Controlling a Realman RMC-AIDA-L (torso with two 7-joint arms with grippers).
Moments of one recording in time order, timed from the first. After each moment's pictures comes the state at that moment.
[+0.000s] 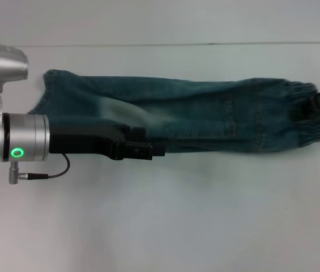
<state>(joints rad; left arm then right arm) -0.64 -2.11 0.74 0.65 2.09 1.53 -1.77 0.81 1.89 -0.73 -0.68 -2.57 -1.42 2.34</state>
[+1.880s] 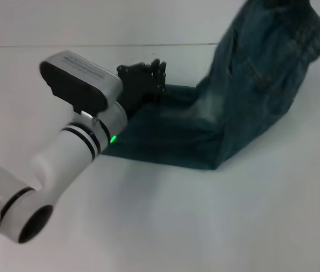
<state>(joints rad) -0.91 -2.18 0.38 -0.21 1.18 0.89 -0.11 1.06 1.77 -0.56 -0.79 -2.43 -1.75 2.41</state>
